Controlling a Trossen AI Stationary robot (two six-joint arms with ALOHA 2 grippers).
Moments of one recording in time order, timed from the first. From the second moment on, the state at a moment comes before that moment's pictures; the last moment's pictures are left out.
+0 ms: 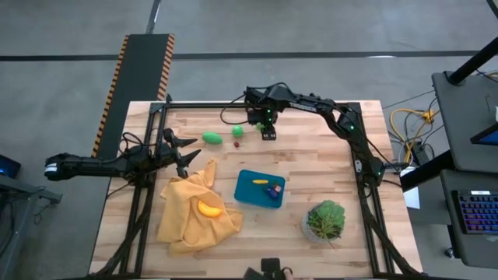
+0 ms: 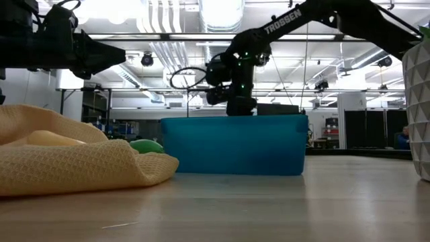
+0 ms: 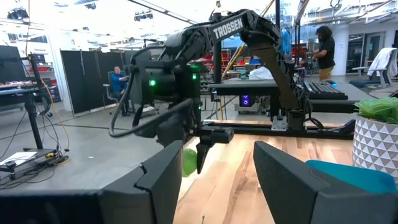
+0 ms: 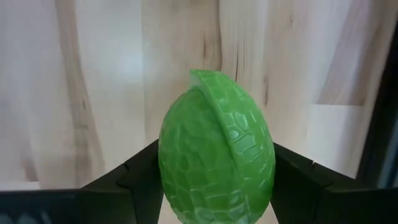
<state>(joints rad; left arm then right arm) 0.06 0.37 0.01 0.46 -0.32 0.12 -0.49 2.28 2.00 -1.15 -0.03 -0.53</state>
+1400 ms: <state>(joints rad) 0.06 0.37 0.01 0.46 -0.31 0.11 -0.14 2.17 2.21 -1.47 -0.27 -0.32</state>
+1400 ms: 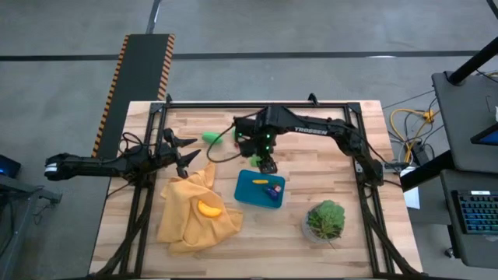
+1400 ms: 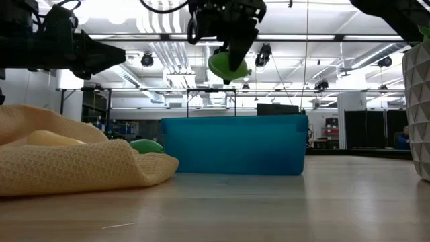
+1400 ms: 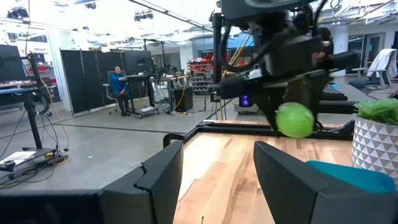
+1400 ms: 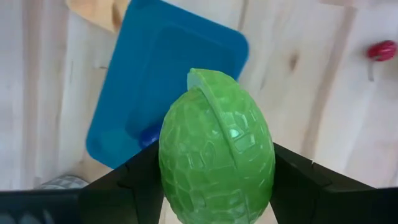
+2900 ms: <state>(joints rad) 0.06 0.37 0.01 0.46 -0.31 0.11 -0.03 2.17 1.98 -0.31 -0.33 -0.32</state>
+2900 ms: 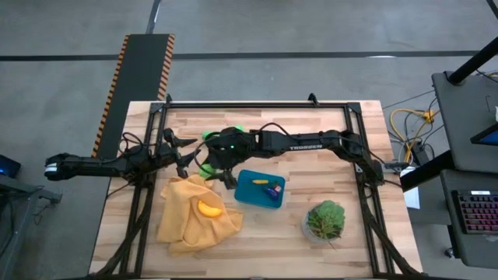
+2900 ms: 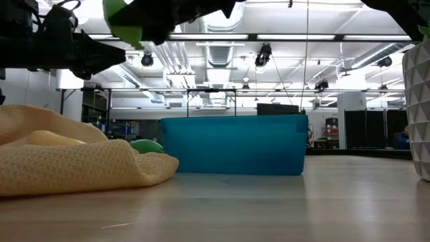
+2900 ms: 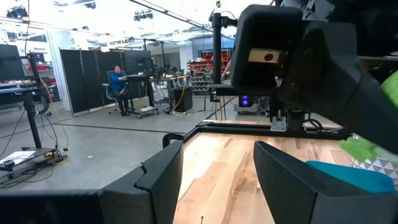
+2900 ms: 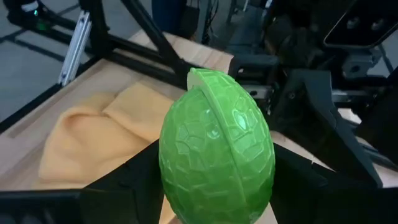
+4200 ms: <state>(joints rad) 0.06 0.37 0.01 0.46 -0.31 0.11 -0.03 1.72 1.02 0.09 -0.17 0.10</state>
